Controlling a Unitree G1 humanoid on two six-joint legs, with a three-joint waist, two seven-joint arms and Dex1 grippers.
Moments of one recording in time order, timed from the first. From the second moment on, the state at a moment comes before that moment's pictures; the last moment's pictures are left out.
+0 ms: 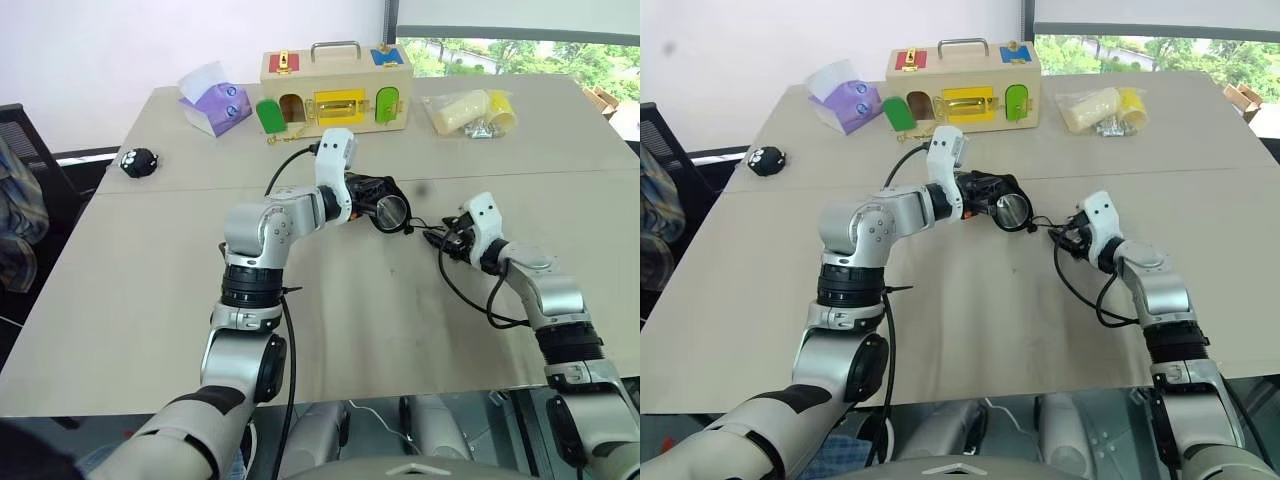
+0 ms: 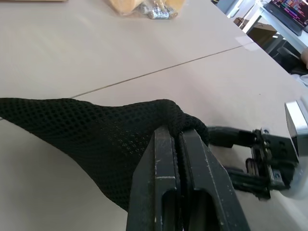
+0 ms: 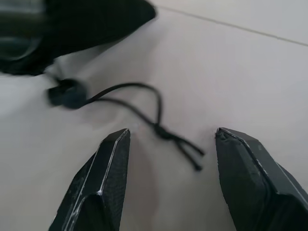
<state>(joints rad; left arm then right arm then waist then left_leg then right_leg) -0.86 0.12 0.07 0.08 -0.44 1.08 -0.36 -0.47 -0.41 0.04 0.21 0.17 0.44 0.65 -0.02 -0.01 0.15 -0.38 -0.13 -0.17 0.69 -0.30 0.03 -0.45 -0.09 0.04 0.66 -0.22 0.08</state>
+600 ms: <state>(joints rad) -0.86 0.12 0.07 0.08 -0.44 1.08 -0.36 -0.48 -0.39 0.04 0.28 0.14 0.34 0.67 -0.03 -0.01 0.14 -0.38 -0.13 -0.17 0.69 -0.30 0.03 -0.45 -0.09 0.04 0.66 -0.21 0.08</state>
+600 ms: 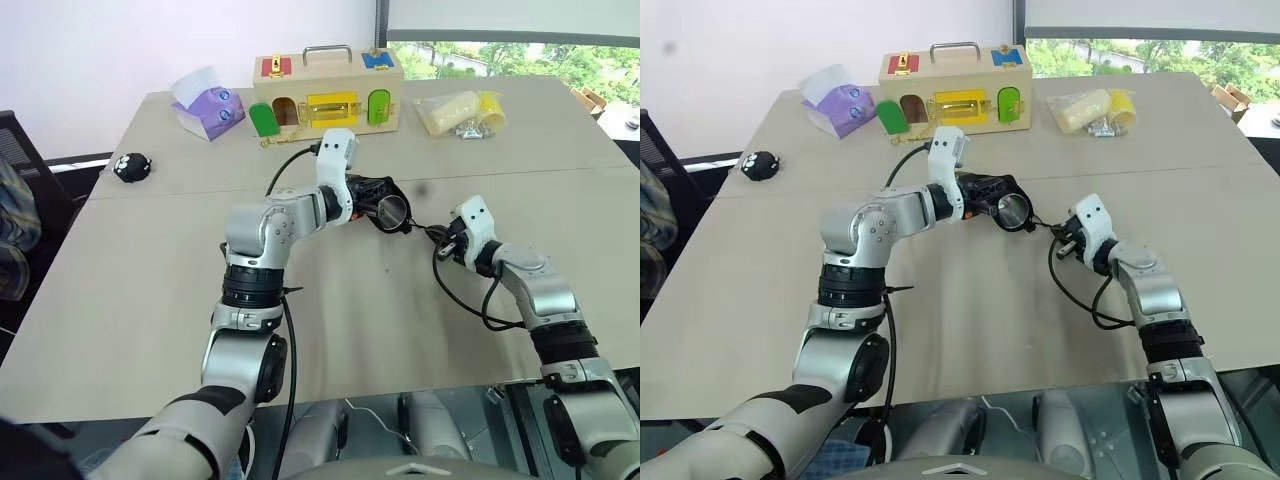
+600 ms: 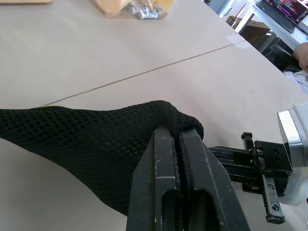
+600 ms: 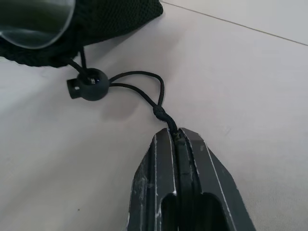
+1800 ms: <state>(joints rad) -0.86 0.14 0.06 0.06 -0.44 1.08 -0.35 -0.62 -0.37 0.09 0.53 0.07 0.14 0.78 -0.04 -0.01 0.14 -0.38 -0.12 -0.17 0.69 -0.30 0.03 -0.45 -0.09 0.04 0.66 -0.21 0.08</state>
